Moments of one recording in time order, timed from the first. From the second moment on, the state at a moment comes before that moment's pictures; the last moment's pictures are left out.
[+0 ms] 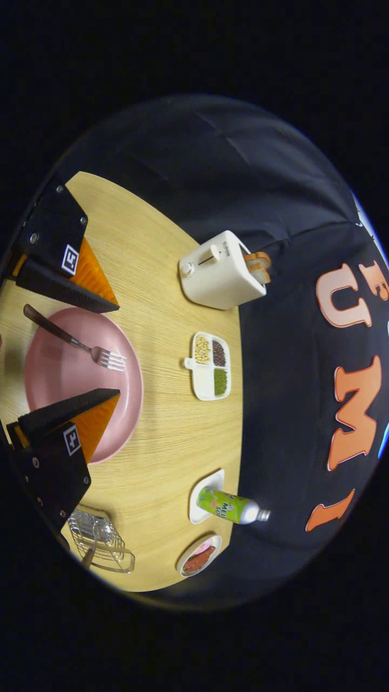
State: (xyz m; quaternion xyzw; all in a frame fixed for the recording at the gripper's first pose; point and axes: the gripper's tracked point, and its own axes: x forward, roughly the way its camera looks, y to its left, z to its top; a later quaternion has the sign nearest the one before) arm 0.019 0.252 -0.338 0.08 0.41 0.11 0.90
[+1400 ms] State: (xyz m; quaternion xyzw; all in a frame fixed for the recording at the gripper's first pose) arm -0.033 0.256 -0.405 0.08 0.66 0.10 0.74
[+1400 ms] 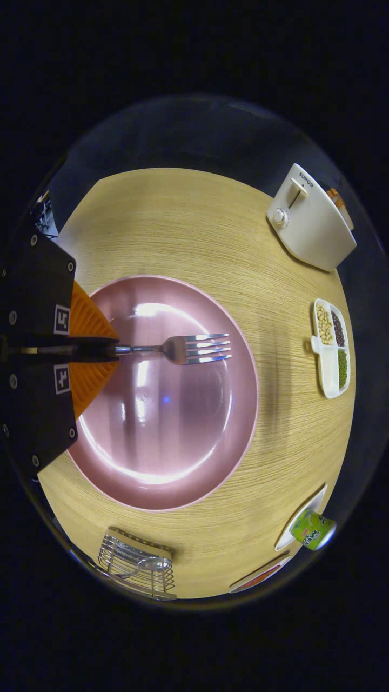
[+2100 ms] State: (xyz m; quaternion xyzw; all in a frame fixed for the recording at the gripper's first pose) arm -0.038 0.120 -0.311 0.11 0.57 0.04 0.81
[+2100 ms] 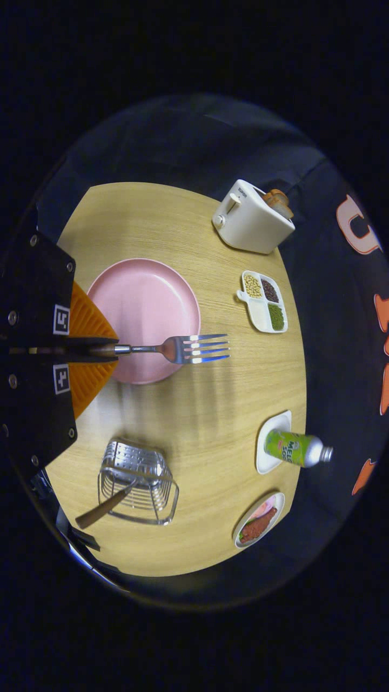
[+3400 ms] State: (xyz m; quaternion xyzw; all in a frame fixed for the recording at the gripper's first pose) arm -0.106 0.014 -0.329 0.21 0.77 0.03 0.61
